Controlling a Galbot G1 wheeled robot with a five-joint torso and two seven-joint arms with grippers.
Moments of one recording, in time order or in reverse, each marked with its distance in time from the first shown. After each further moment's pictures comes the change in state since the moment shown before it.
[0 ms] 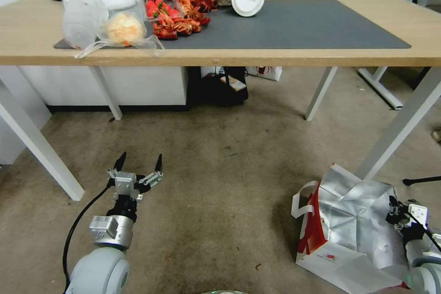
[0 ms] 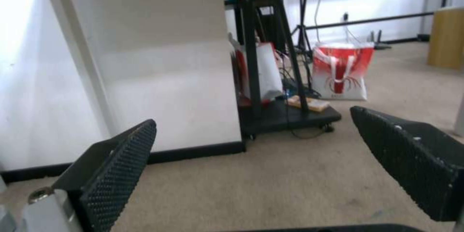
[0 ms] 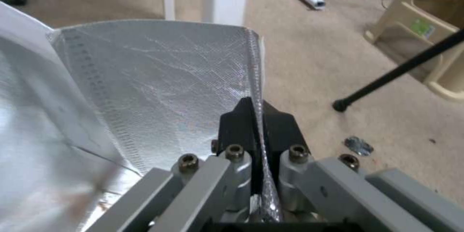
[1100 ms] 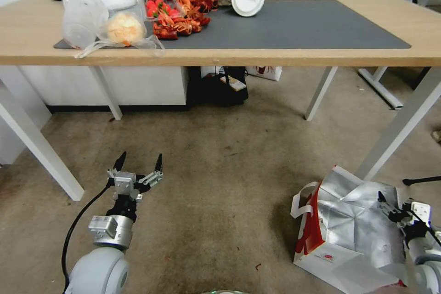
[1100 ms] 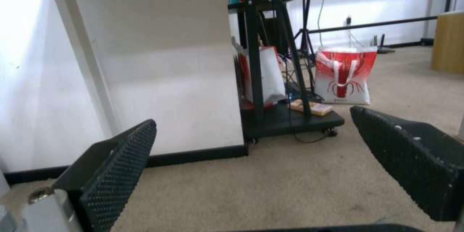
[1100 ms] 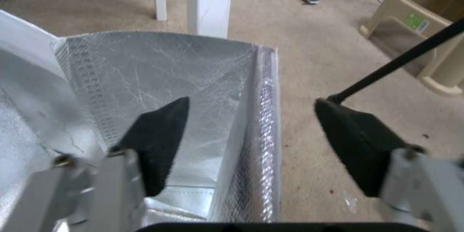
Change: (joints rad) left arm -0.003 -0.001 0.002 -0.004 -0.003 -0.013 -0.018; right arm 0.028 -0.006 0.009 -0.044 -0.008 -0.017 -0.004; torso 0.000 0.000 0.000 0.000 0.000
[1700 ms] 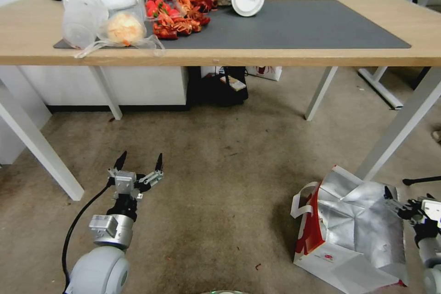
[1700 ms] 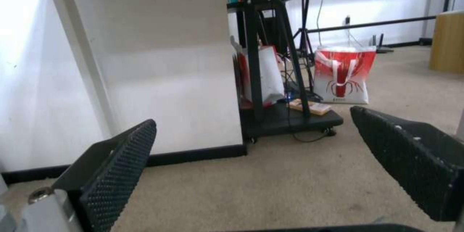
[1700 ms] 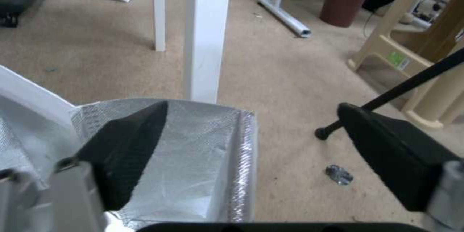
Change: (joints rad) left arm -0.004 0.002 -0.001 0.002 -0.006 0.005 0.005; right arm -0.019 -0.002 0.028 0.048 -0.012 0.055 0.001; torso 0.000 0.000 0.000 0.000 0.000
